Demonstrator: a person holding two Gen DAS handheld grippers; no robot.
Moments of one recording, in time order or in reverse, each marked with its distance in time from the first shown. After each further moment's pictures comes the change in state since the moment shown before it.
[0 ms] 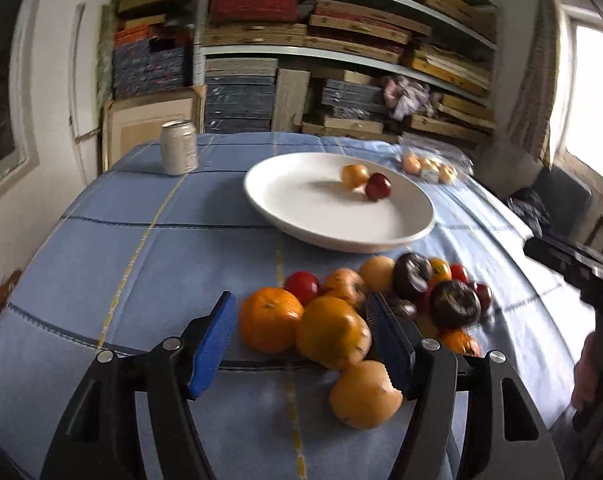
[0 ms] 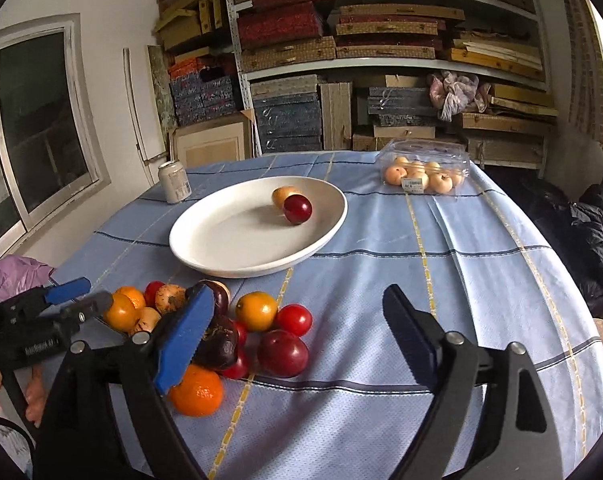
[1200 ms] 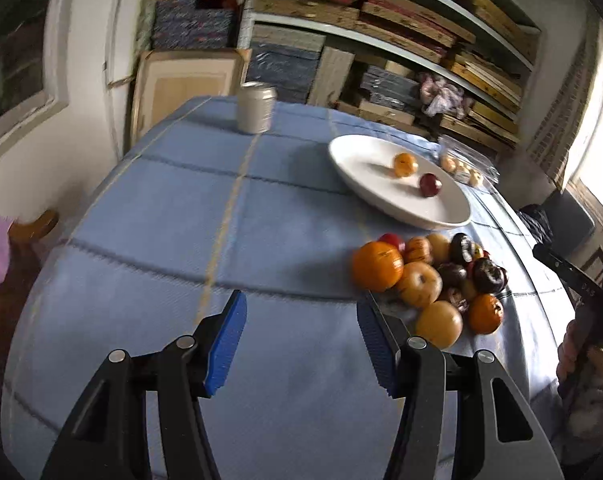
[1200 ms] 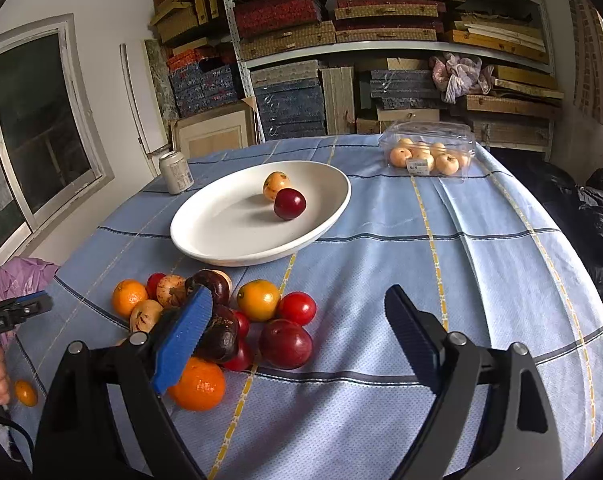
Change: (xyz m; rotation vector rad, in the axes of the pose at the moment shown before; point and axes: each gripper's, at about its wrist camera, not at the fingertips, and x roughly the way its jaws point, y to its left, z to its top) left arm -0.059 0.111 -0.020 -0.201 0.108 0.008; right arm 0.010 -0.004 0.000 0.028 0.051 0.027
